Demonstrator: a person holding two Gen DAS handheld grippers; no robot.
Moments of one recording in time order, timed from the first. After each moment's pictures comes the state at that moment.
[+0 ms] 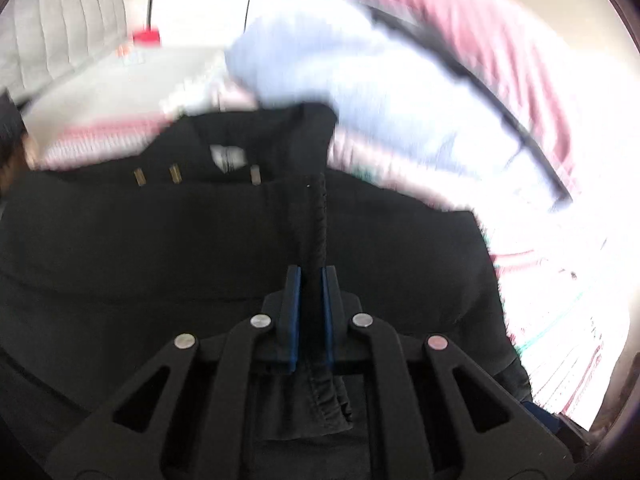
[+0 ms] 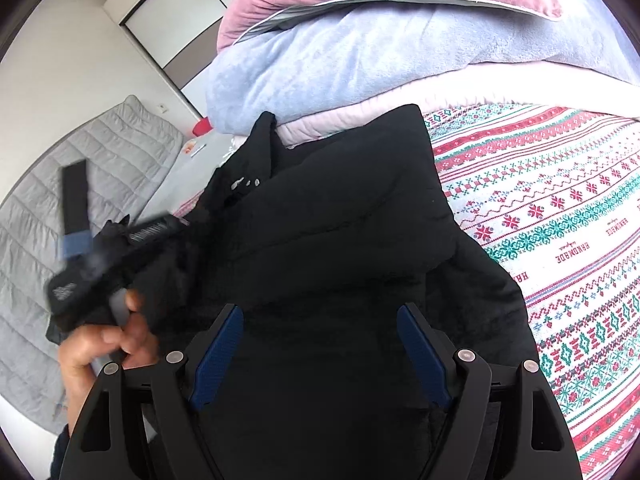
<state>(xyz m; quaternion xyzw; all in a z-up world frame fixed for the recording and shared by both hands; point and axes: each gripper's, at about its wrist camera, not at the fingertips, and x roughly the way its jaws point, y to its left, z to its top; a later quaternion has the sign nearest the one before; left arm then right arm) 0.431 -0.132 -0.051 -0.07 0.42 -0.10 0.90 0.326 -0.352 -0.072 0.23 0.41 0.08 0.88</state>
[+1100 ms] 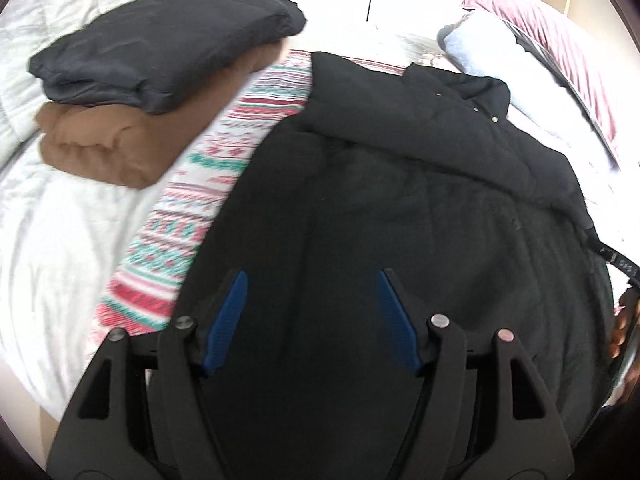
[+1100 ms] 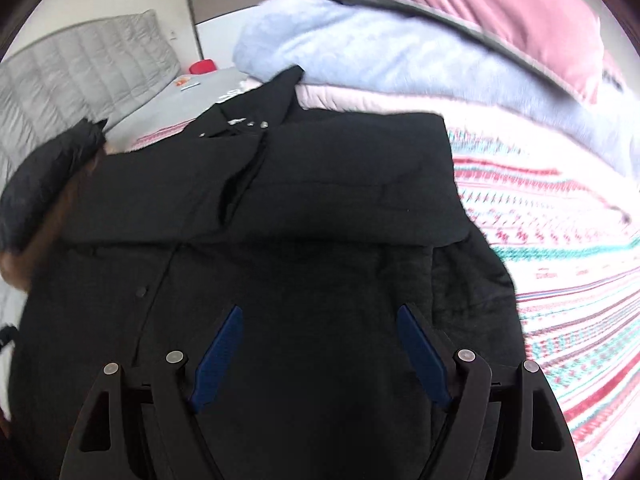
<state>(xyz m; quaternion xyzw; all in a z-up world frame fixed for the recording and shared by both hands) 0.188 0.134 -0.057 -0.08 0.44 0.07 0.89 0.292 -0.275 -0.076 0.02 0.42 0.04 0.90</state>
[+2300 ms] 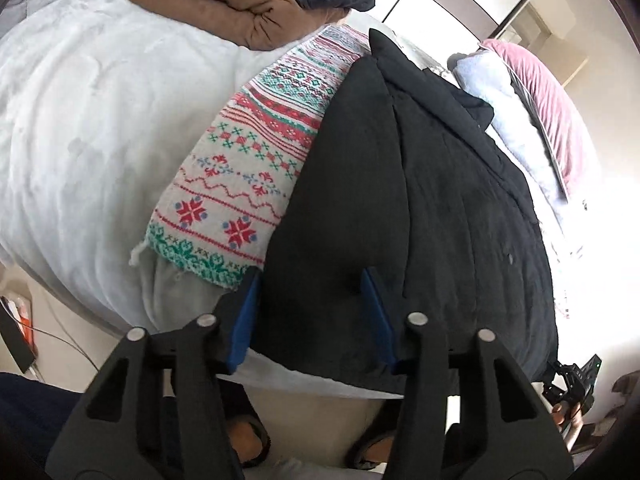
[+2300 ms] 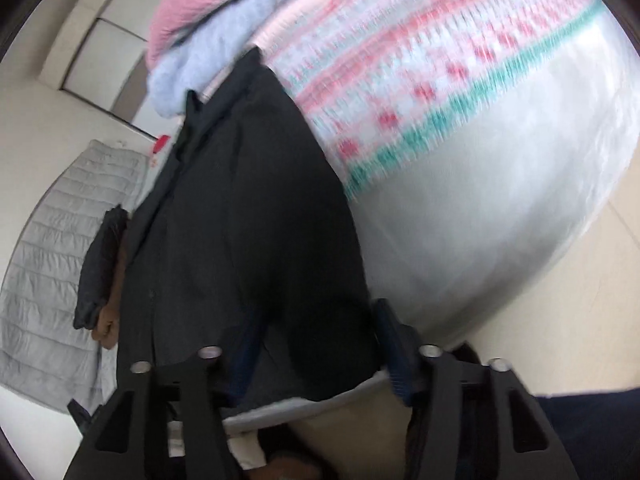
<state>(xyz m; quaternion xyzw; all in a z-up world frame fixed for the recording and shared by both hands) 0.018 0.229 -0.114 -0.25 0.44 0.01 0.86 -0.008 -0.422 -0.161 0.38 0.46 0.01 0.80</state>
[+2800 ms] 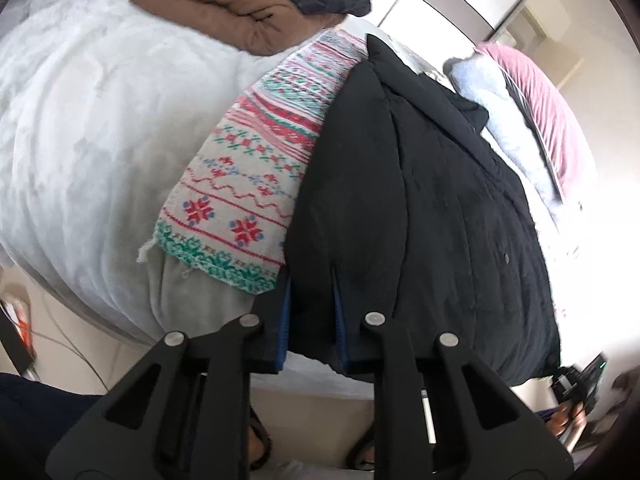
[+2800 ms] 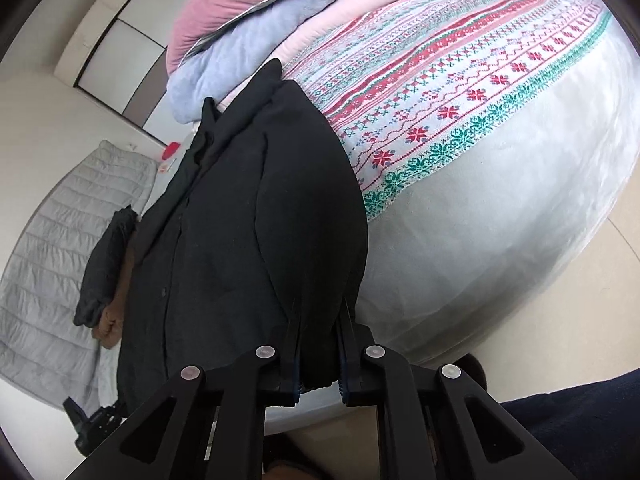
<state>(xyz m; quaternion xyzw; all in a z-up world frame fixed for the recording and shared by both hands) 0.014 0.245 -0.116 -0.27 0.43 0.00 0.86 -0.012 -0.404 -0.138 0.36 0.42 0.01 0.83</state>
